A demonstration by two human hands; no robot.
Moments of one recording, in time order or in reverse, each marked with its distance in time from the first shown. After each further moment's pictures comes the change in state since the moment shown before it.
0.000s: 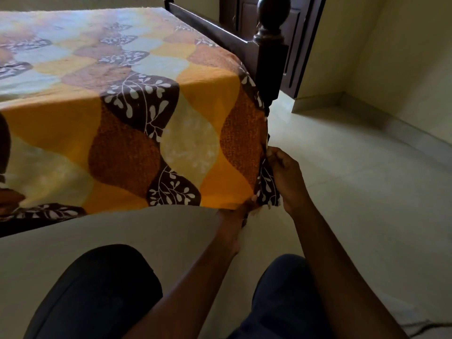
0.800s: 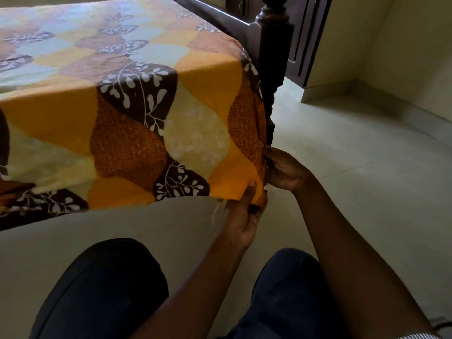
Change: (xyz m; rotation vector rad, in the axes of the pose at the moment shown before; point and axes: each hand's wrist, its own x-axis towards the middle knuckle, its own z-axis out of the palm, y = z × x) left_hand 0.008 -0.005 0.010 -0.646 -0.086 -0.079; right_hand 0.046 0.026 -0.003 0.635 -0.642 0.305
